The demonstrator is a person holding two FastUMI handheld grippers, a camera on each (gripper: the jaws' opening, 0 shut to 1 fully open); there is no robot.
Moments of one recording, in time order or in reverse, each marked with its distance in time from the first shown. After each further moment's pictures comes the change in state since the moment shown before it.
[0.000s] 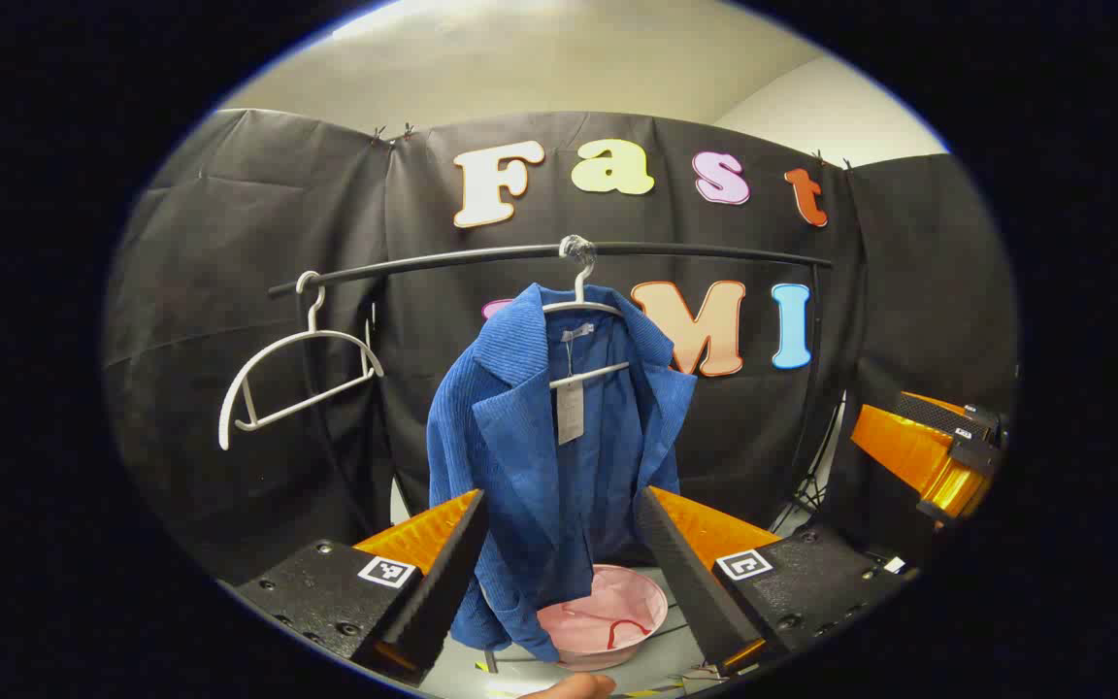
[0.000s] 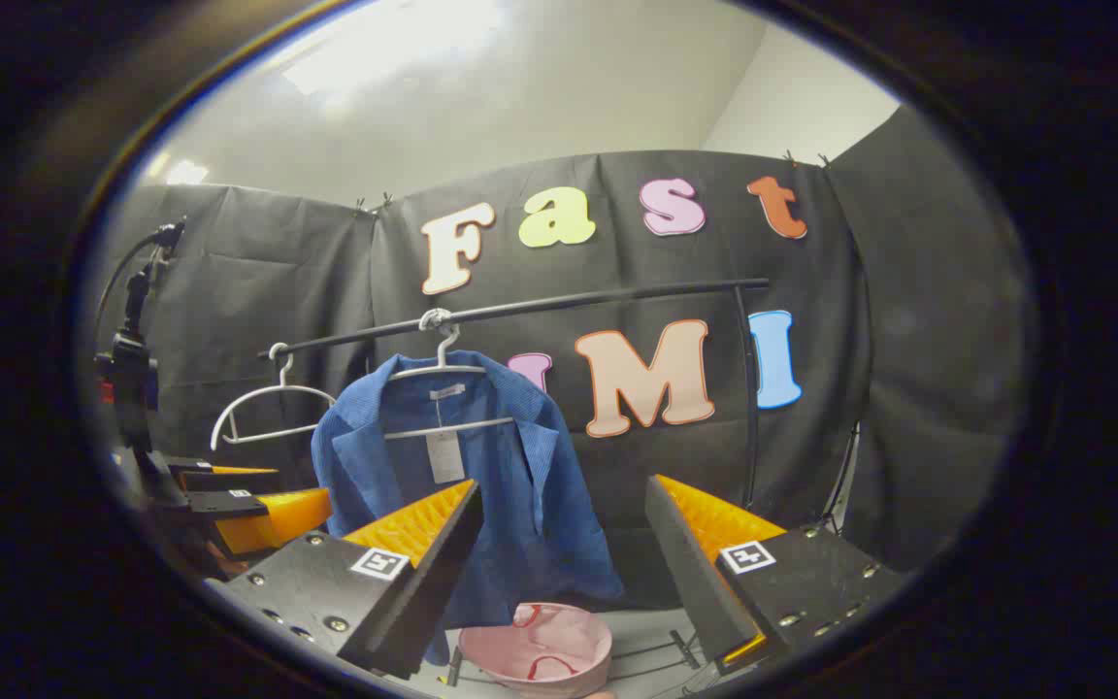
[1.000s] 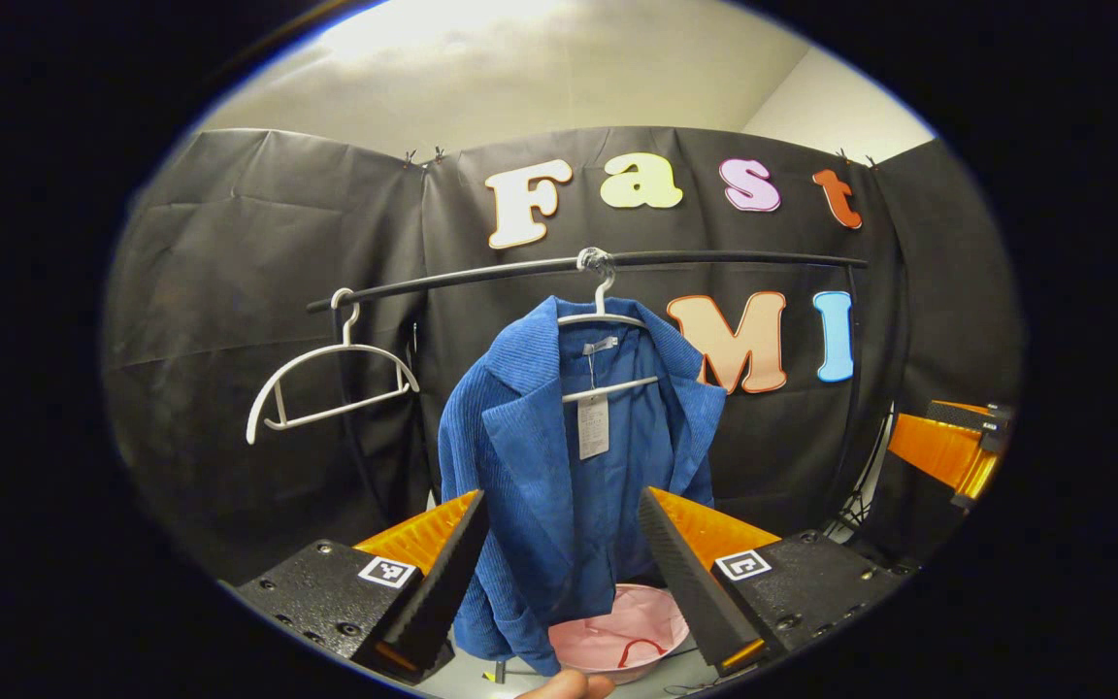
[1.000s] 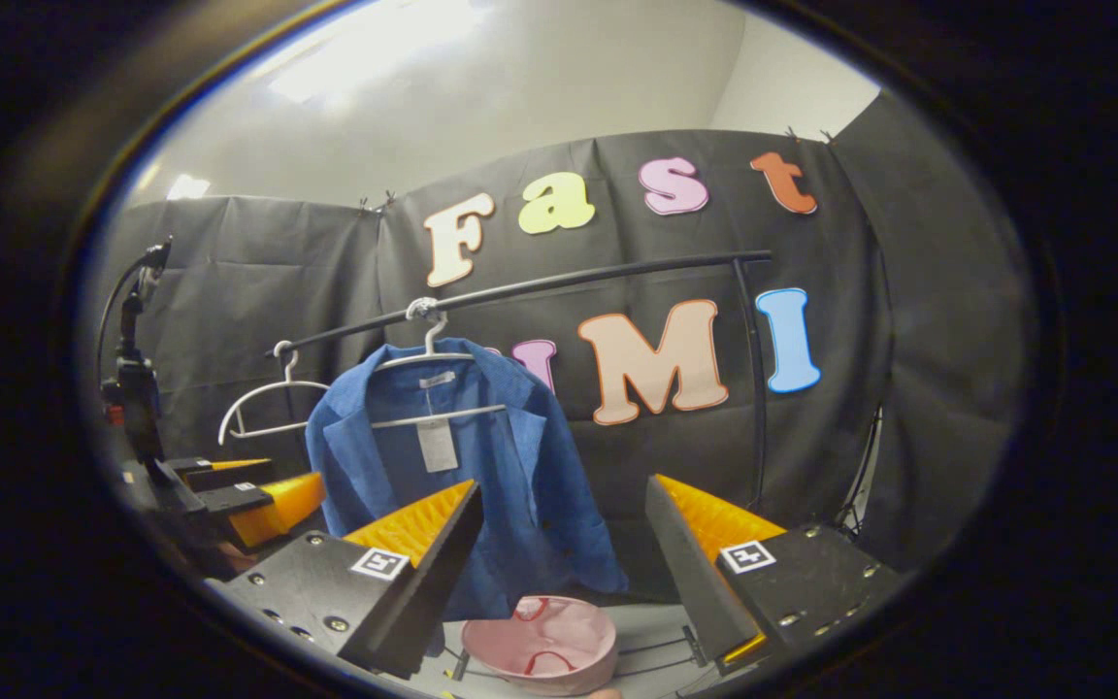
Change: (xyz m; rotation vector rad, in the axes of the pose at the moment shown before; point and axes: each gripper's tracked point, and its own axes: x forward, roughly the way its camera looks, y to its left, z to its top) left arm 0.013 -0.010 -0.009 0.008 -0.091 0.152; right arm 0.017 -0.026 -0.013 0.016 0.027 0.090
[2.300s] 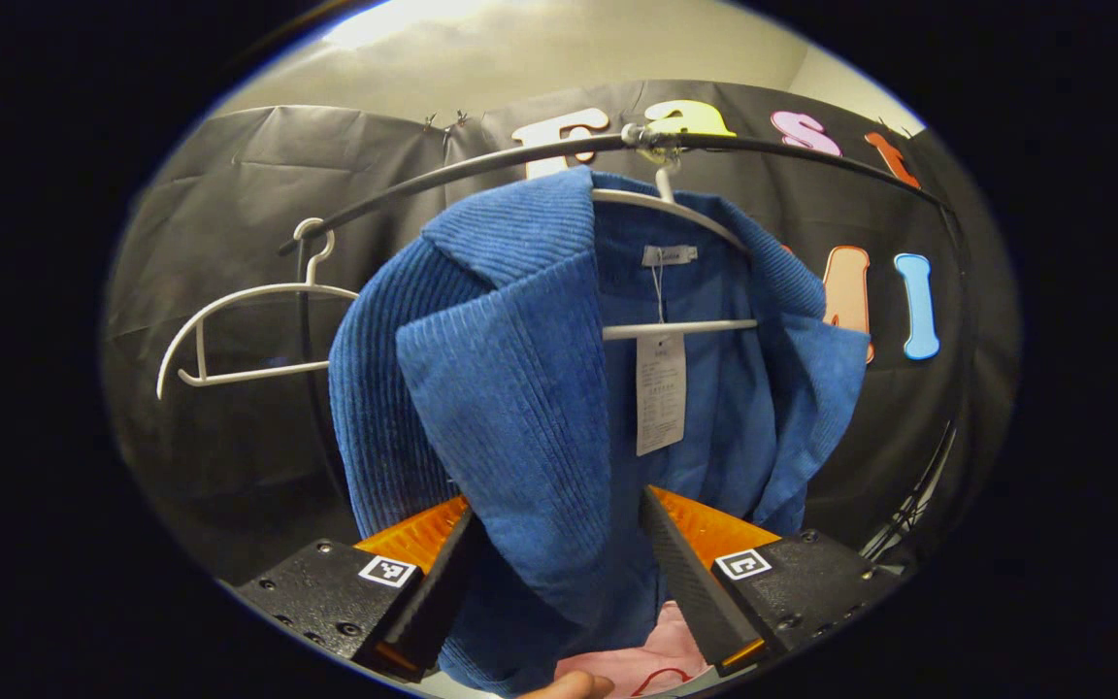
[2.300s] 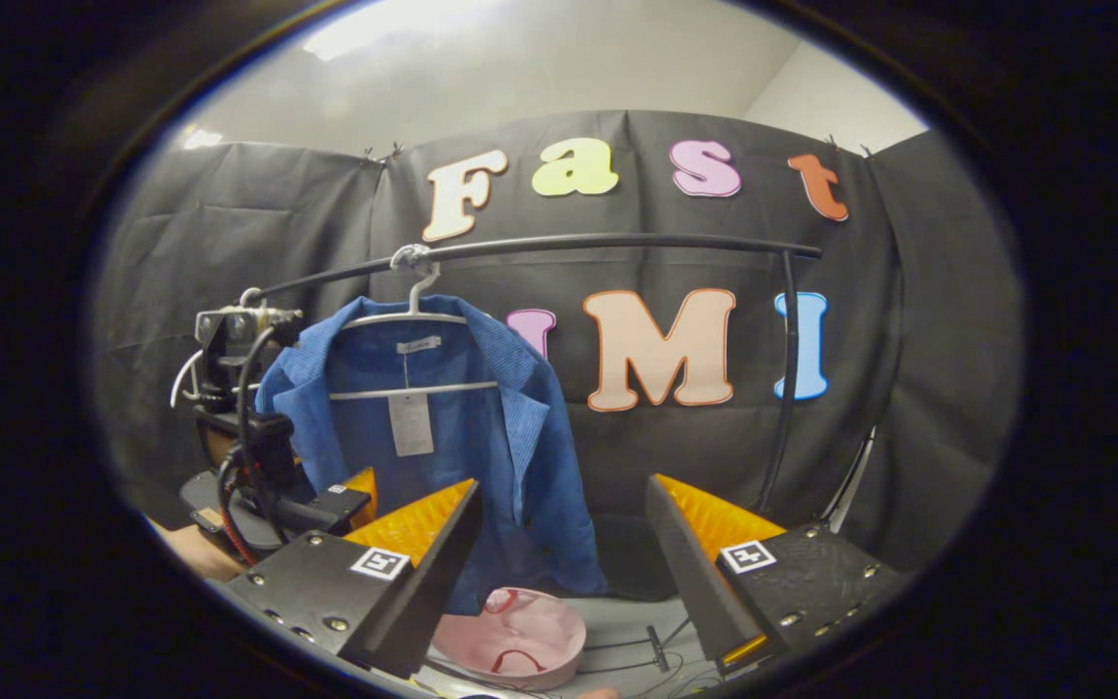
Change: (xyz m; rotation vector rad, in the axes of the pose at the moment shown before) left arm 0.154 0.025 -0.066 0.000 0.057 0.152; right arm 0.075 0.012 -0.015 -0.114 0.097 -0.070
